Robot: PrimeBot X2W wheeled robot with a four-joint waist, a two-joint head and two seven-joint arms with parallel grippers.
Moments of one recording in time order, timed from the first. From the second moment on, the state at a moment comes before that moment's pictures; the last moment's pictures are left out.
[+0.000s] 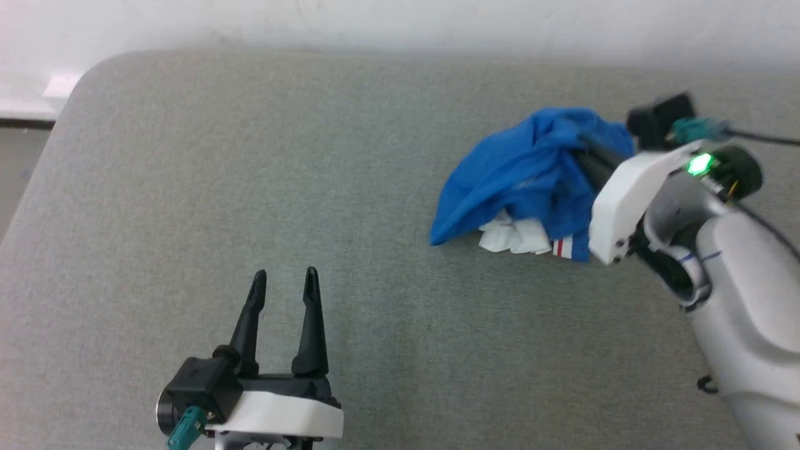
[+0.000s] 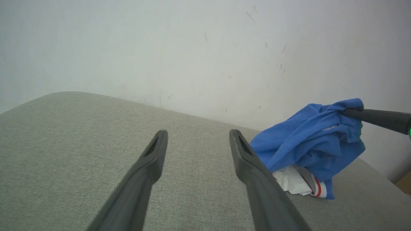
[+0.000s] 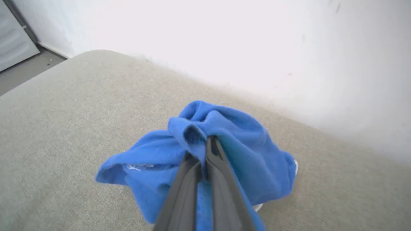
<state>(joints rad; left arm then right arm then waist) 0.04 0.06 -0.23 -0.11 -0.30 0.12 -0.26 -0.61 -0.27 0.33 0.34 0.39 0.13 0.35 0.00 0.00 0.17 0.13</state>
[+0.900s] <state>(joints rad) 0.10 0.05 -0.21 -0.09 -0.29 0.08 -0.26 0.16 -0.21 -0.18 -0.12 0.28 0.13 0.42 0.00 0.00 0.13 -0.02</state>
